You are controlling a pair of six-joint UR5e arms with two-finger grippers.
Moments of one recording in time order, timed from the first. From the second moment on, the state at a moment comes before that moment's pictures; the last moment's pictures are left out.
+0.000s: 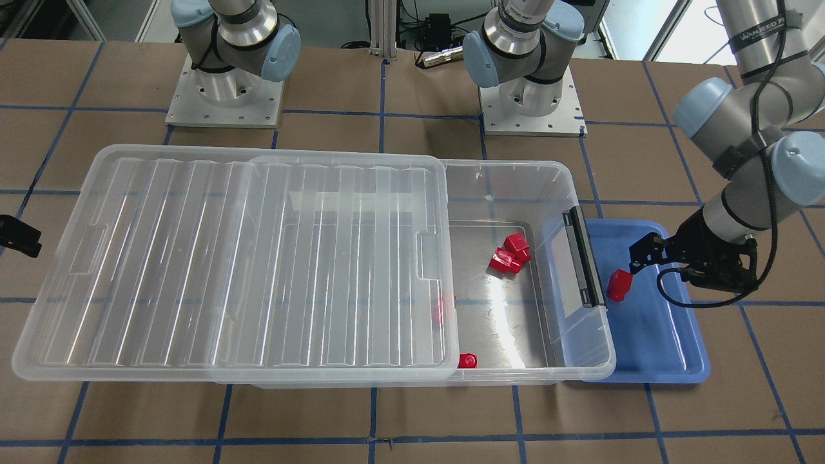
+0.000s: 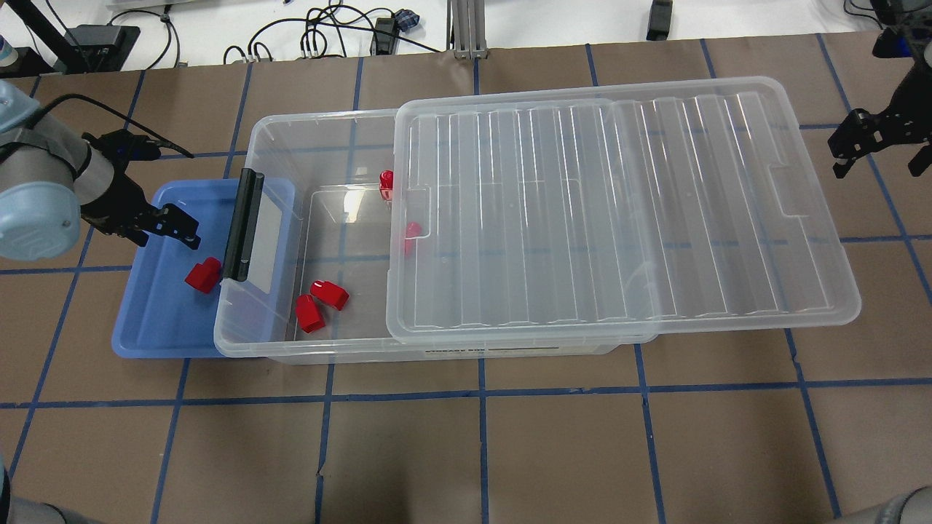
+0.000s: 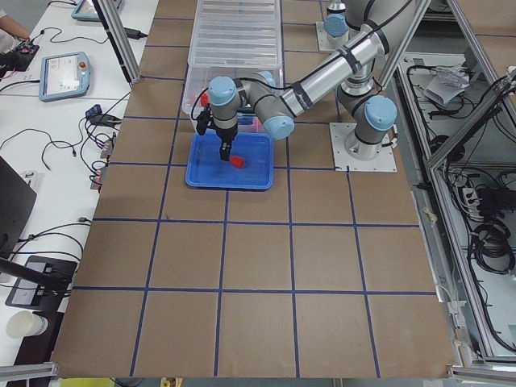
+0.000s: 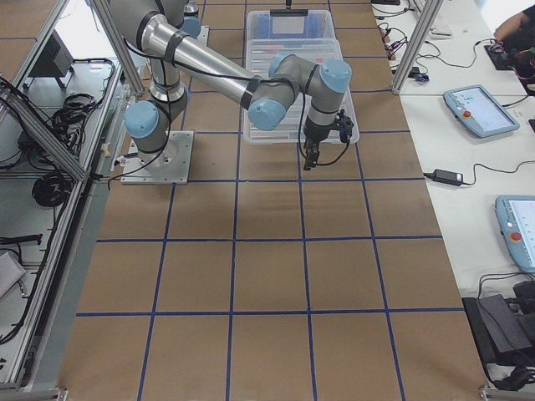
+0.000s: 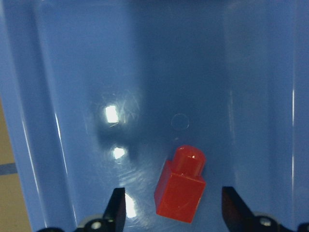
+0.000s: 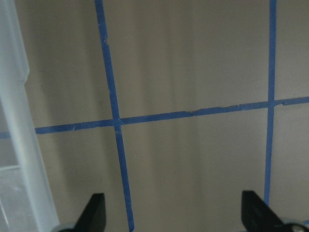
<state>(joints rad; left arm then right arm) -1.12 -1.81 -1.81 -1.12 1.53 0.58 1.11 -1.31 1.58 -1.78 -1.69 -0.36</state>
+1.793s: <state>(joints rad) -1.56 -1.57 -1.61 -1.47 1.59 0.16 1.19 -1.30 1.58 -1.69 -1.68 -0.32</state>
